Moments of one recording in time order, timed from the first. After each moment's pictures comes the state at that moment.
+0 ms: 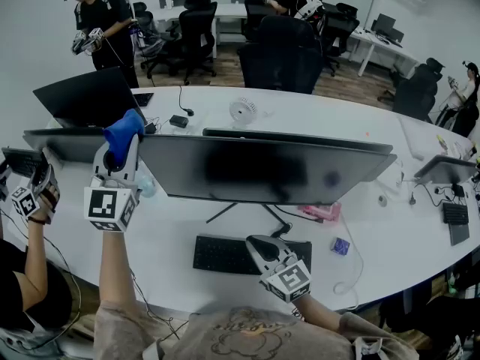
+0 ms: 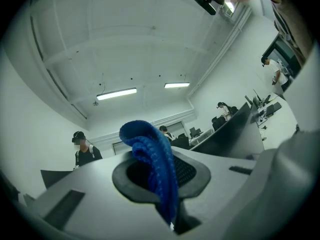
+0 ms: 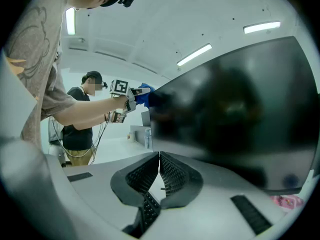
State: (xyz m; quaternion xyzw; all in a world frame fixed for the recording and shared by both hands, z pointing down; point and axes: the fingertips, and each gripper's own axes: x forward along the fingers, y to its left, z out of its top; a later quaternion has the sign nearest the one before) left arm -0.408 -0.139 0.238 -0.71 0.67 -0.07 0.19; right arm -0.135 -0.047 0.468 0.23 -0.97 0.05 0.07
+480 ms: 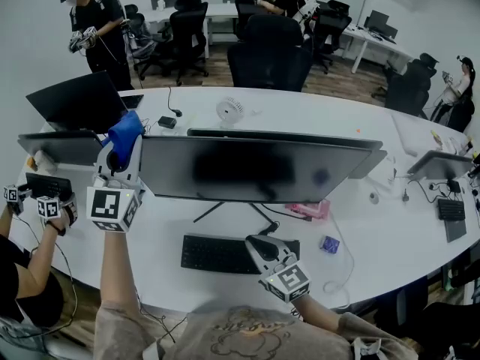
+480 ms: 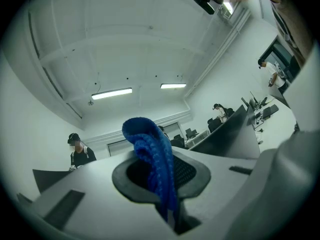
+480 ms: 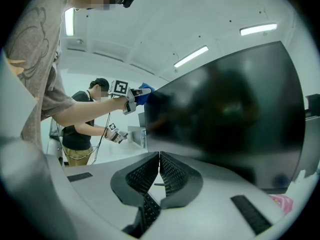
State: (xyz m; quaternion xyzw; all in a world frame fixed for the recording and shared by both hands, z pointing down) left arm -0.351 -0.154 0.238 -0.73 0.65 -0.07 0.19; right arm -0.090 -0.053 0.464 0.24 -0.97 0.05 0.07
